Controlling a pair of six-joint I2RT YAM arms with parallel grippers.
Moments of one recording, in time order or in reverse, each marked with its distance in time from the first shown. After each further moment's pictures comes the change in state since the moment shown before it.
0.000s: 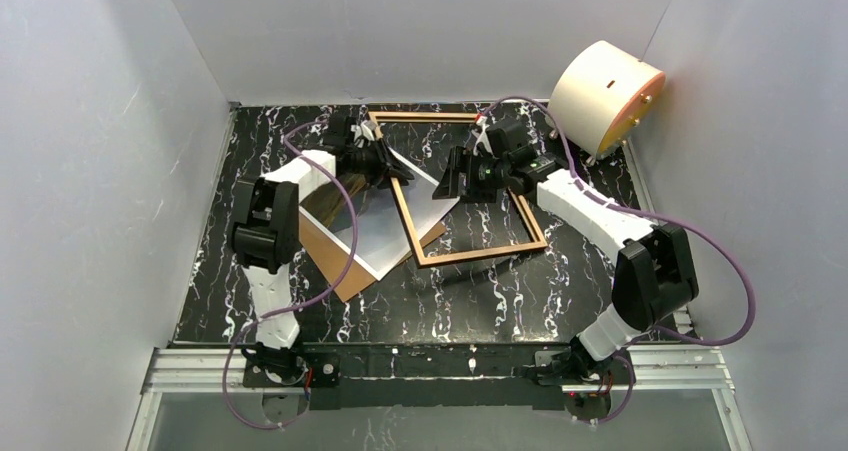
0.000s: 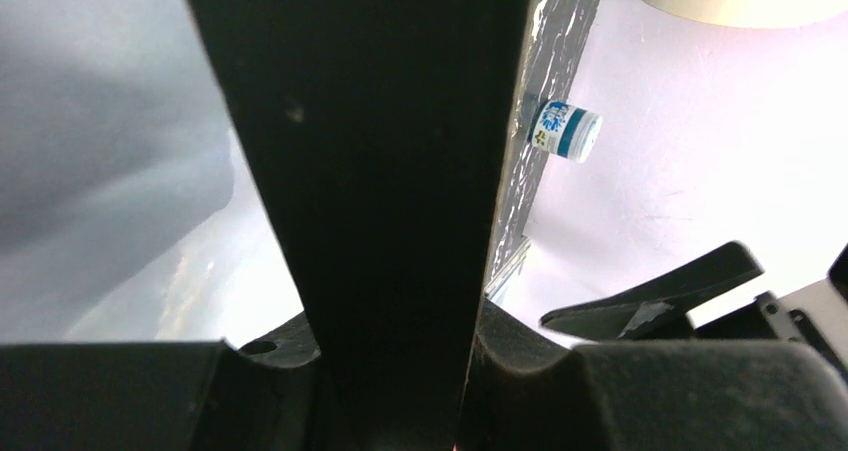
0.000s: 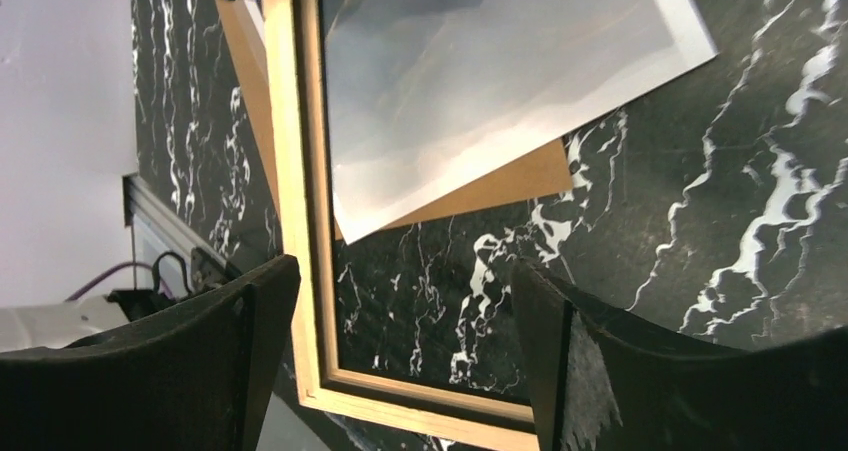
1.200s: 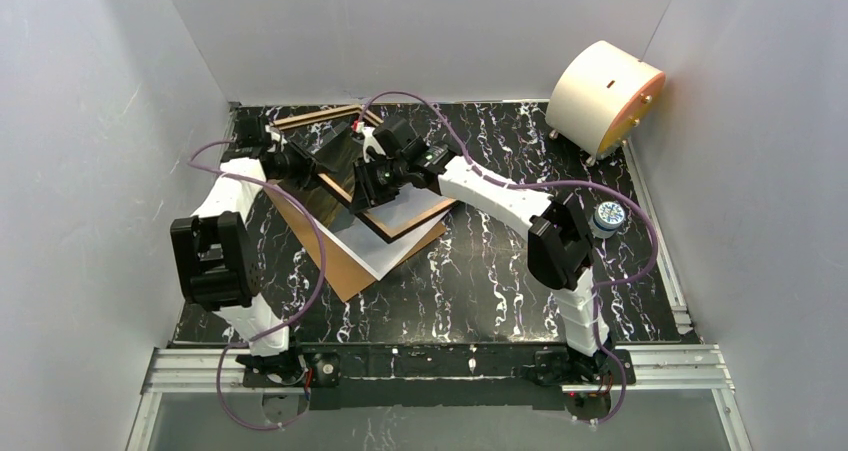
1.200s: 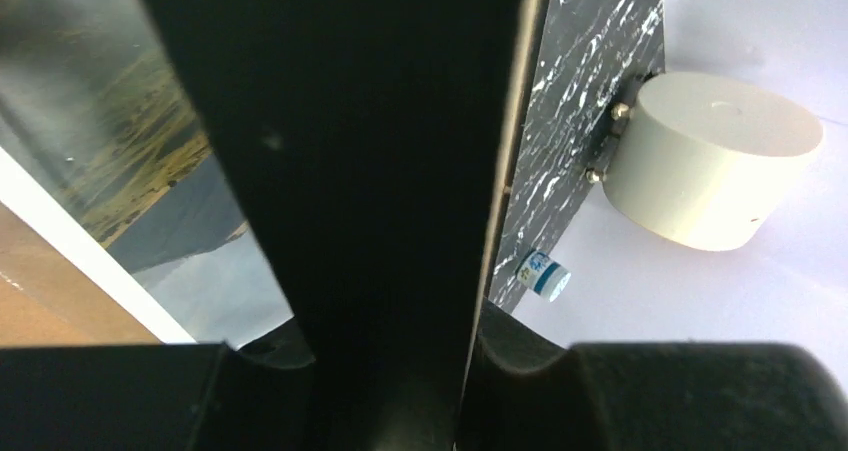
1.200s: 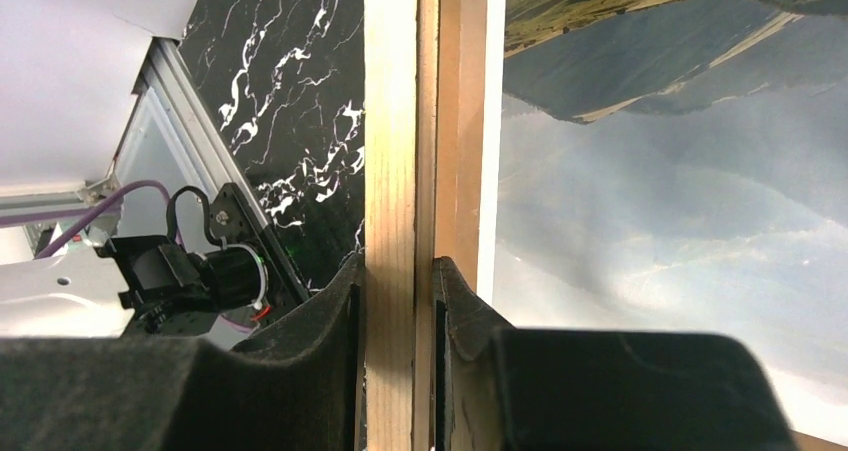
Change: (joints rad) left arm 0.353 -0.305 -0.145 -0.276 -0.224 -0.010; right arm 0.339 0.513 0.644 -0.105 -0.078 -0.138
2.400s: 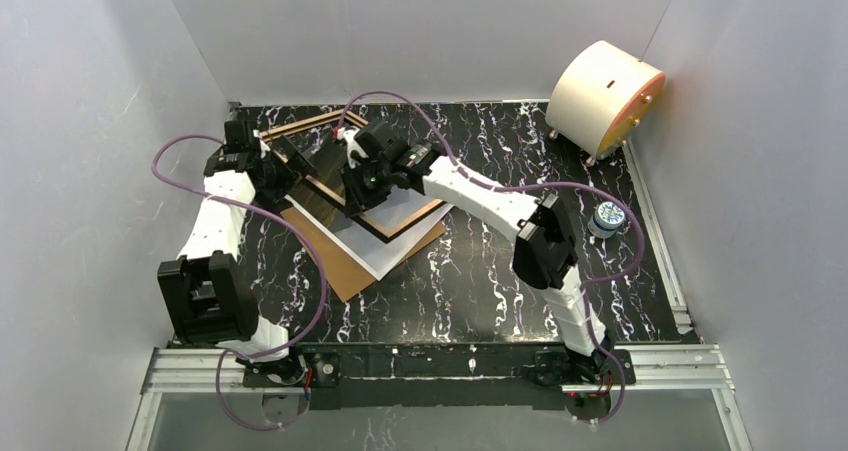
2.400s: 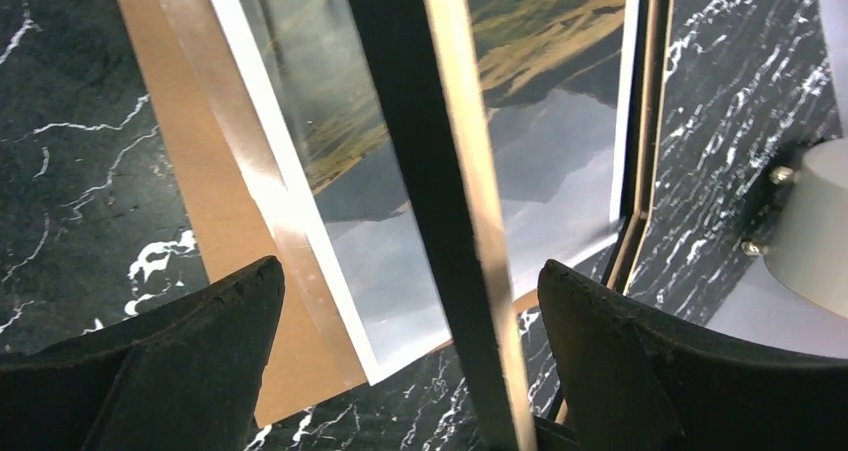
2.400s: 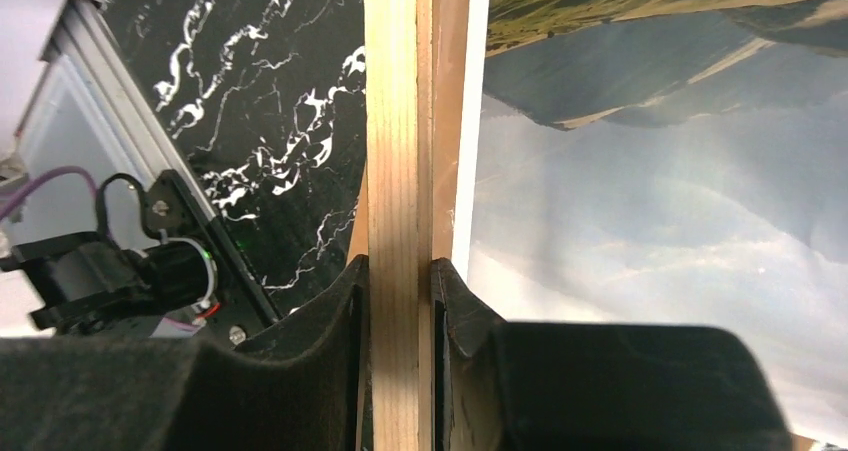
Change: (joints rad) left arm 0.012 -0.206 -0.027 -0.196 -0.315 0.156; right arm 0.078 0.109 0.201 -0.169 0.127 -0.113
